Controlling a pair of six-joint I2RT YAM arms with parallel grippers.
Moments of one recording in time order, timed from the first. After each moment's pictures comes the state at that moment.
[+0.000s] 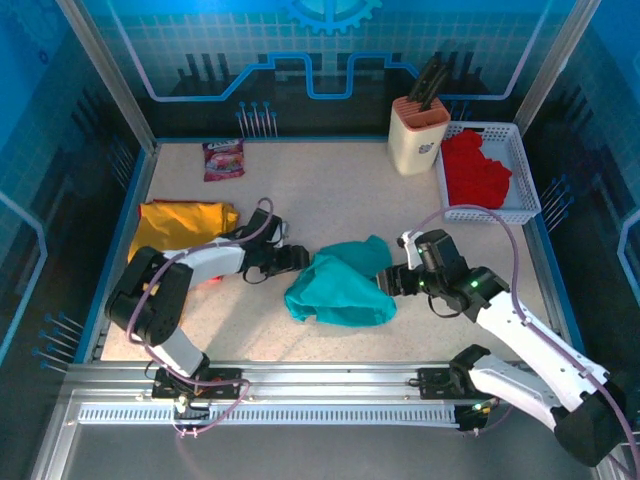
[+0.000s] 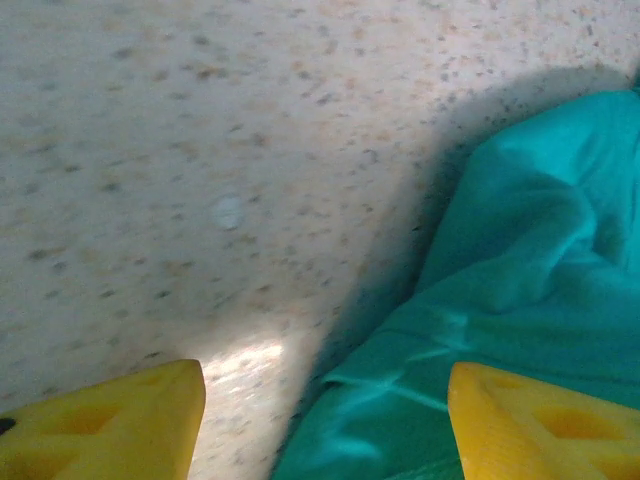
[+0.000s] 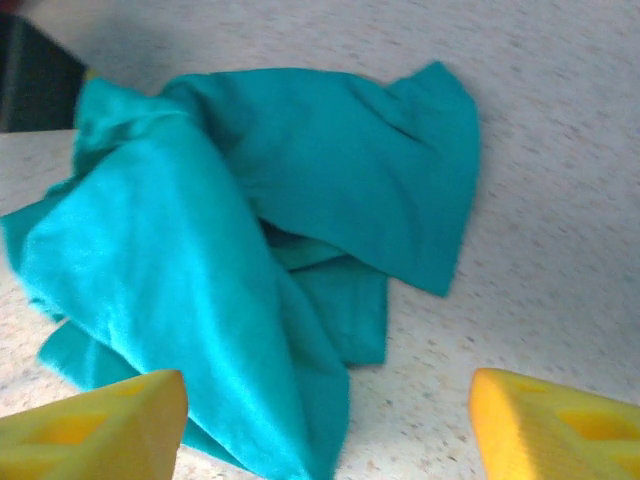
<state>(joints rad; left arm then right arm) -0.42 1.65 0.84 -0.23 0.34 -0.61 0.53 0.90 0.72 -0.69 -0.04 0.30</state>
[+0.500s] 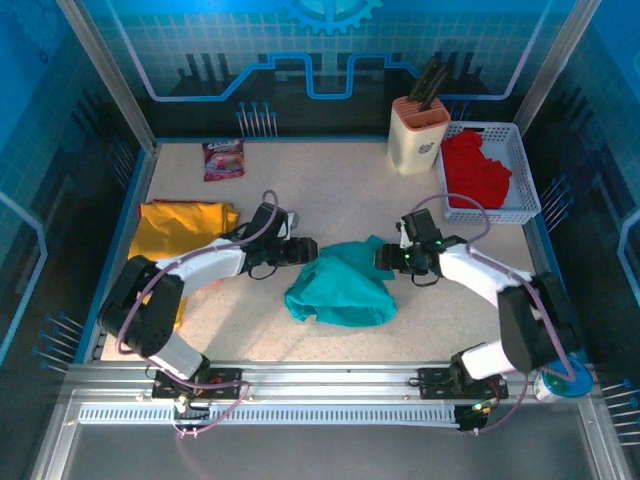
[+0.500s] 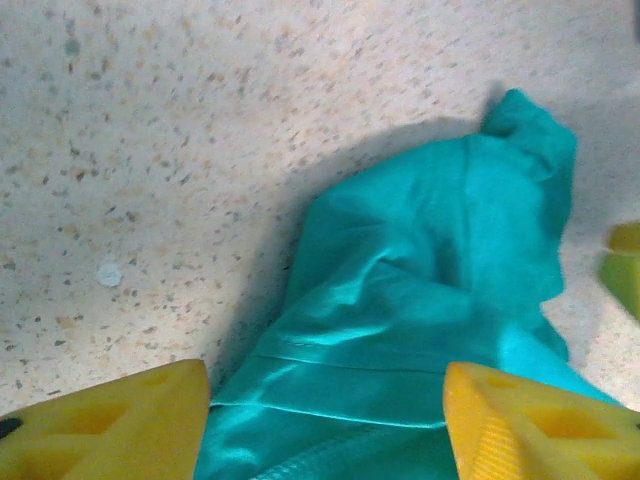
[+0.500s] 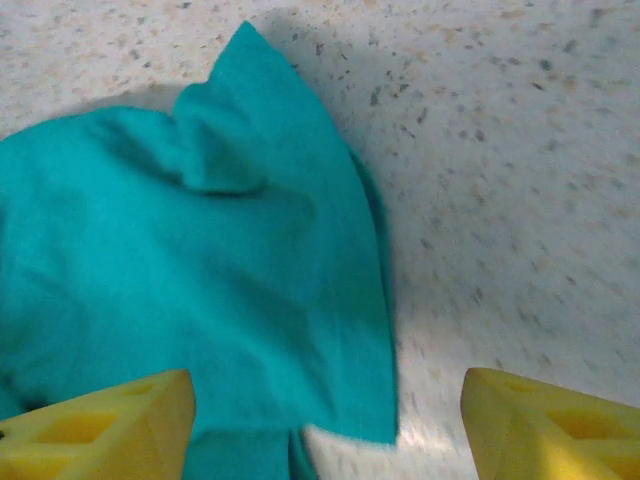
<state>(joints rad) -0.47 1.55 0.85 -0.19 0.31 -0.61 0.35 1.49 0.78 -0.38 -0.15 0.43</state>
